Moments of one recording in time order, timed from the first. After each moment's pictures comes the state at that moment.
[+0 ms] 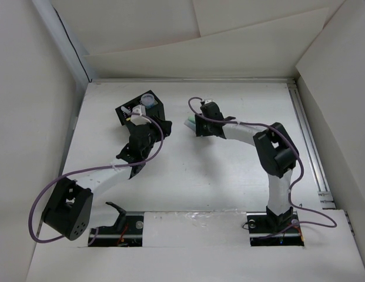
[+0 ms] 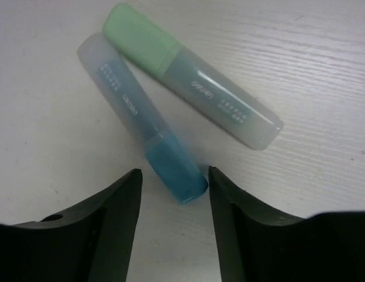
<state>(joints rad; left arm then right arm) -0.53 1.24 0.58 0.47 -0.23 -0.76 0.55 2.01 1.33 -0.13 0.10 0.36</state>
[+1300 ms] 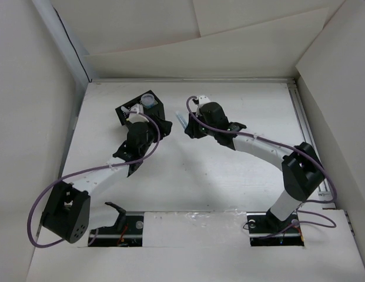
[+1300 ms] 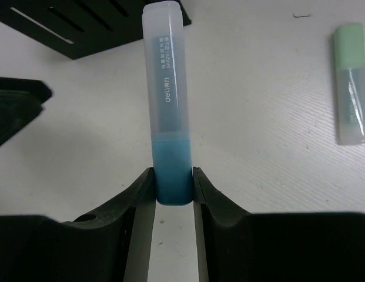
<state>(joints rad) -0.49 1.18 0.60 0.31 -0.18 -0.82 0.70 1.67 1.19 -0.08 -0.01 0.35</state>
